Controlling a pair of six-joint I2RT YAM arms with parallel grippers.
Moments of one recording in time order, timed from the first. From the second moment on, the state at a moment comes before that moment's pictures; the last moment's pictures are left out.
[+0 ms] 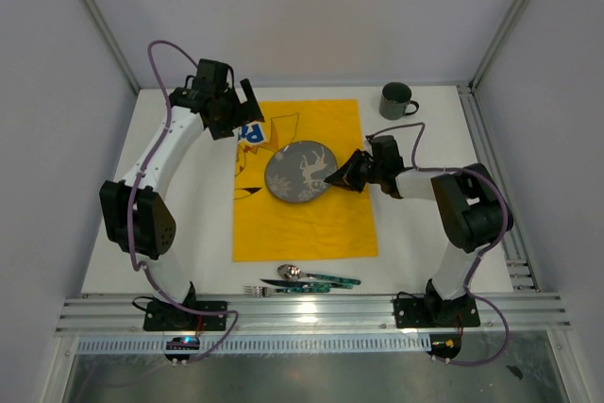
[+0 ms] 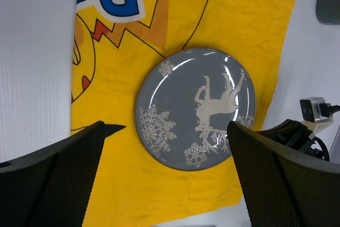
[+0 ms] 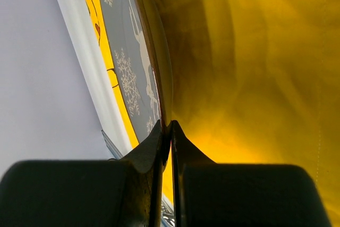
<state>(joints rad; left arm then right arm) -0.26 1.77 1.72 -0.81 0.07 -0.60 0.33 1.79 0.84 0.28 -0.54 1.00</state>
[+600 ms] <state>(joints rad) -0.26 1.77 1.72 -0.82 0.05 -0.57 0.33 1.85 0.85 0.30 -0.56 1.01</state>
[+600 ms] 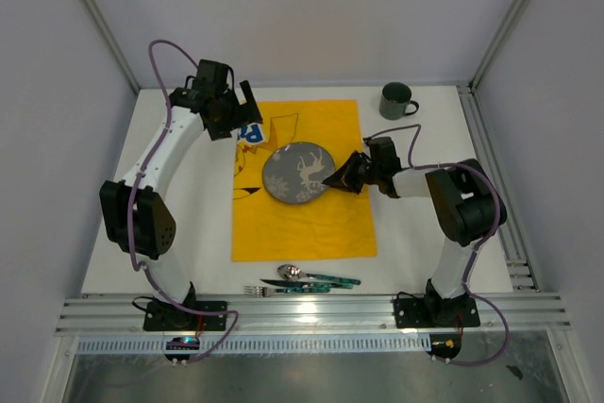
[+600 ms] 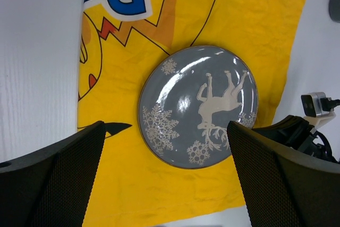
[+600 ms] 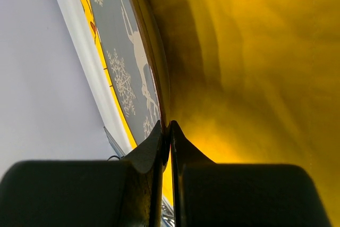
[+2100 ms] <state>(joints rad) -0.26 1.77 1.73 -0.83 0.05 -0.57 0.34 1.57 1.04 -0.26 -0.07 0.74</state>
